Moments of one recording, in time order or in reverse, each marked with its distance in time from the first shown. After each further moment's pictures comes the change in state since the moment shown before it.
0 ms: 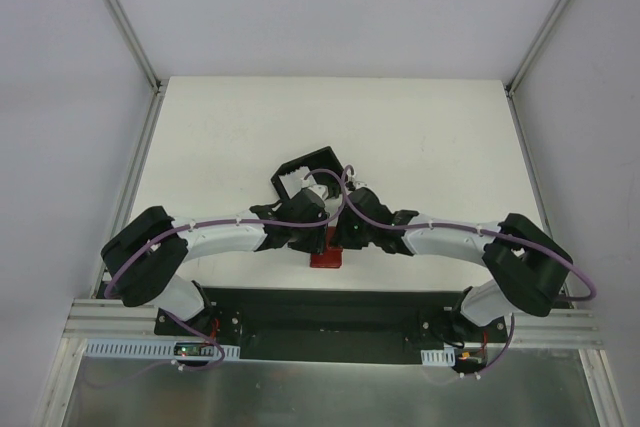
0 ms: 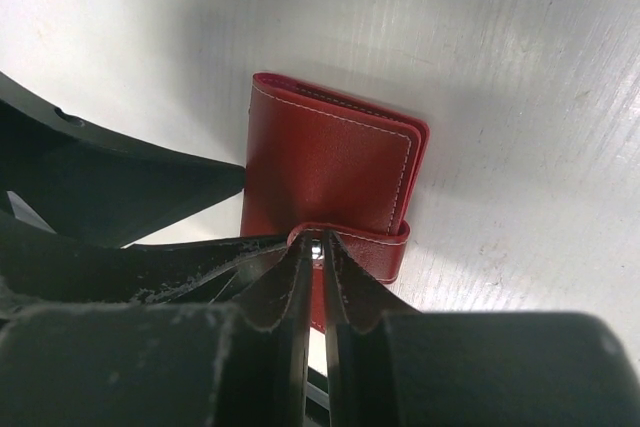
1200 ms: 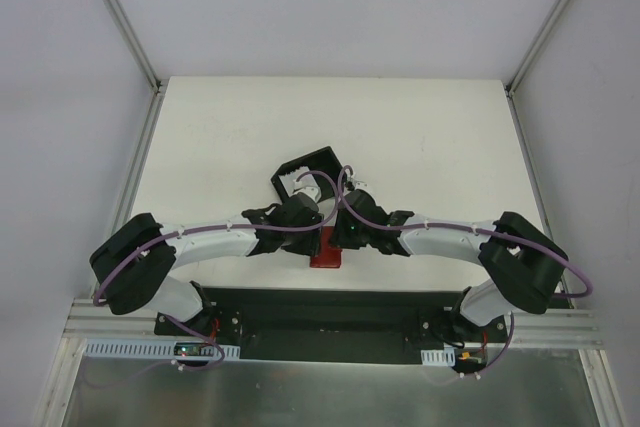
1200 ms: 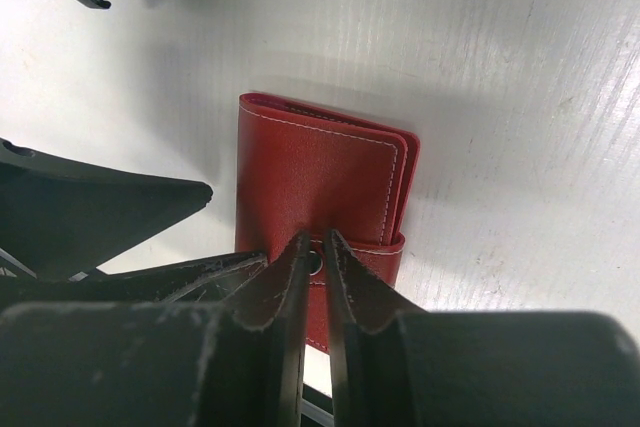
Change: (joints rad) left arm 0.000 -0.073 -0.054 -0.006 -0.043 -0.008; right arm 0.026 0.025 0.020 -0.012 0.088 0.038
